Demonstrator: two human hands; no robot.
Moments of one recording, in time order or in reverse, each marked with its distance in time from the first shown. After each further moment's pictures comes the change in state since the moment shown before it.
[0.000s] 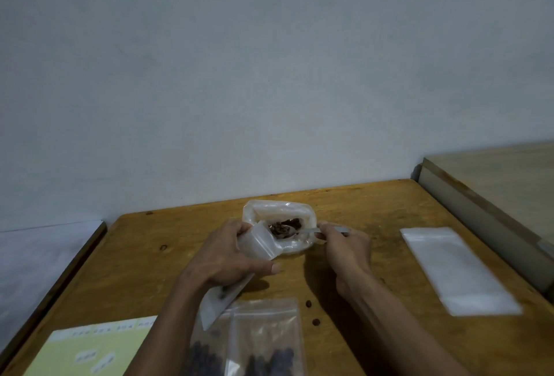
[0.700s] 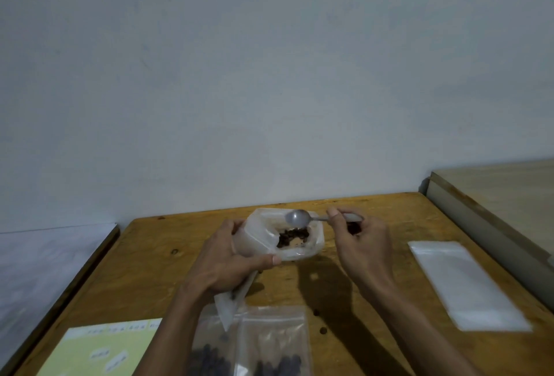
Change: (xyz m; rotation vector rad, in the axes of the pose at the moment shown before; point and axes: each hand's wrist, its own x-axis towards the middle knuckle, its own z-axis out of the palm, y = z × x) left_hand -0.013 -0.013 -0.008 -0.207 0.157 0.050; right_hand -0.030 -0.034 -0.014 -0.278 -0.051 -0.632
